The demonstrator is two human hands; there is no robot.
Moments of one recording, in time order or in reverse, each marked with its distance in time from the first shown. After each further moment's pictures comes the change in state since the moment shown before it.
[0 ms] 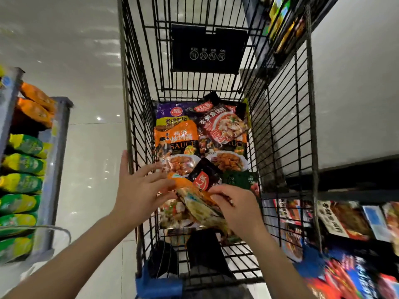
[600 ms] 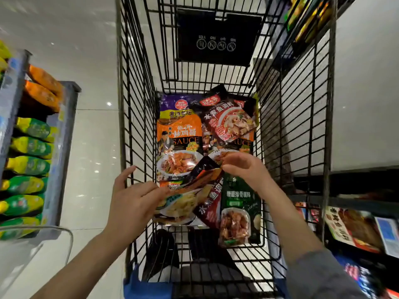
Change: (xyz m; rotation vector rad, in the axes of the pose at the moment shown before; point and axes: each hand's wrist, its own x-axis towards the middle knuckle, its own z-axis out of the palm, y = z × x) left_hand -0.021 0.017 0.002 -0.072 0.056 -0.099; right_hand 0.090 0.048 -0.034 0.377 -0.198 0.184
